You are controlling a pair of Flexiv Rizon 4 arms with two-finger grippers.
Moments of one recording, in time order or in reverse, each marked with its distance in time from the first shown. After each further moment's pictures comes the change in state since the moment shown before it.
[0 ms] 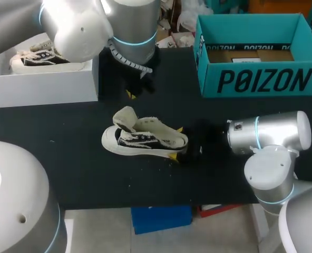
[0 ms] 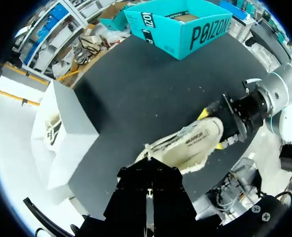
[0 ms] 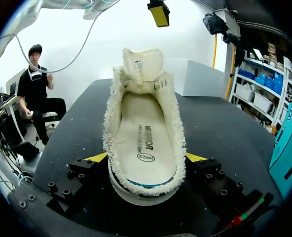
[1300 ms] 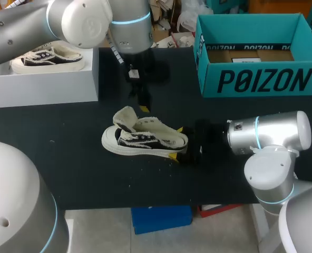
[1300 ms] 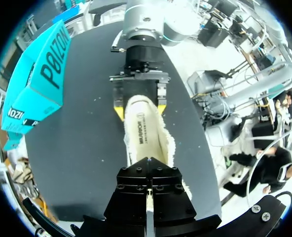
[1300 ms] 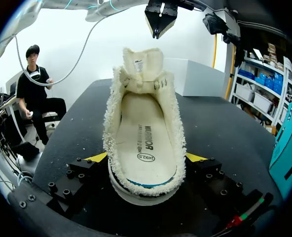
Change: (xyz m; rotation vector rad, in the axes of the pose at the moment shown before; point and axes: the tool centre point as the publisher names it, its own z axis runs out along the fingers) left arm 0.049 0.002 0.029 0.080 0.515 1.175; right arm 0.000 0.000 0.000 0.000 0.000 0.000
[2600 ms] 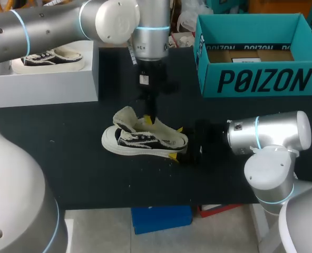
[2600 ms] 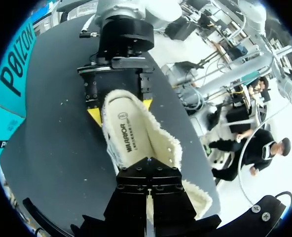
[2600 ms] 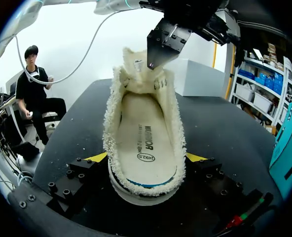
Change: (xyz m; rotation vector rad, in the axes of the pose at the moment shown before) left arm -0.010 -0.001 0.041 -0.045 0.257 0.047; right arm 0.000 0.000 0.000 0.000 0.000 0.000
